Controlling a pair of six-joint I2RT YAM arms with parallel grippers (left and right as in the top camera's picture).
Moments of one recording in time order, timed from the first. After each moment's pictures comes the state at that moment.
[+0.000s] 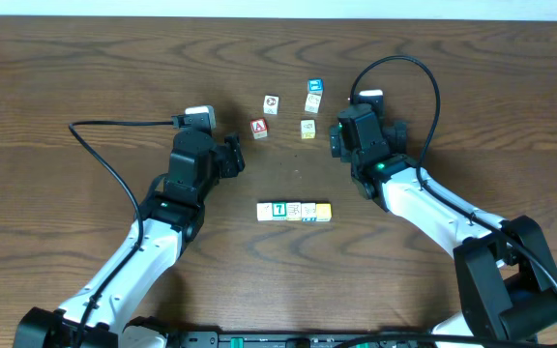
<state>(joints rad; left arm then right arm) -0.31 1.34 0.65 0.13 -0.09 -0.40 0.45 1.72 0.96 -0.06 0.48 0.22</state>
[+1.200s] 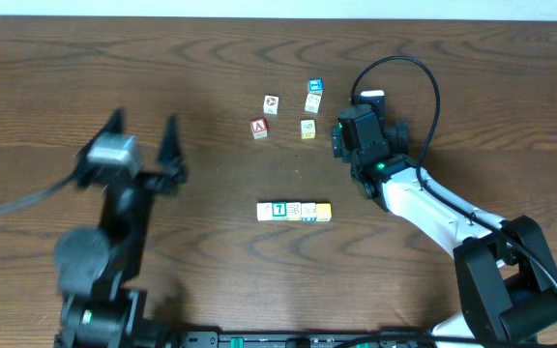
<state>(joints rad) -0.16 0.61 0.61 0.17 -0.03 -0.06 0.45 1.72 0.96 -0.07 0.51 0.22</state>
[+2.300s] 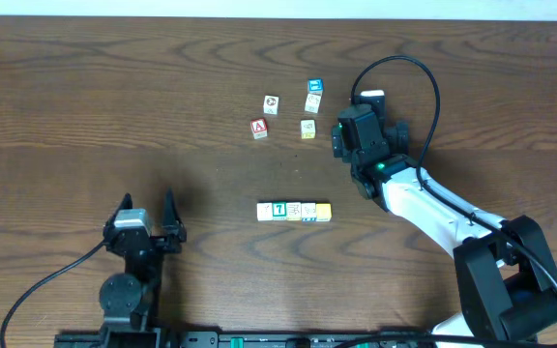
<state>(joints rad) -0.04 0.01 0.01 -0.08 -0.08 -0.12 0.45 1.72 0.96 -0.07 0.51 0.22</state>
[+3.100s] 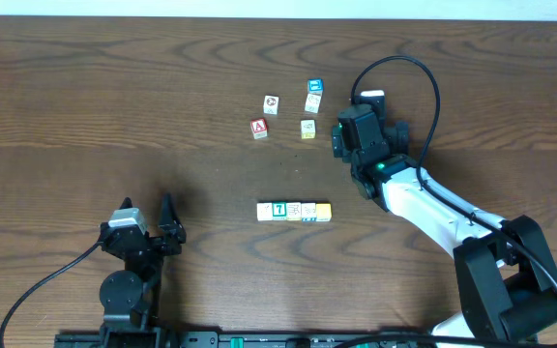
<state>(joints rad) -0.03 0.01 0.01 -0.10 -0.08 -0.20 0.45 1.72 0.96 -0.07 0.51 0.22</state>
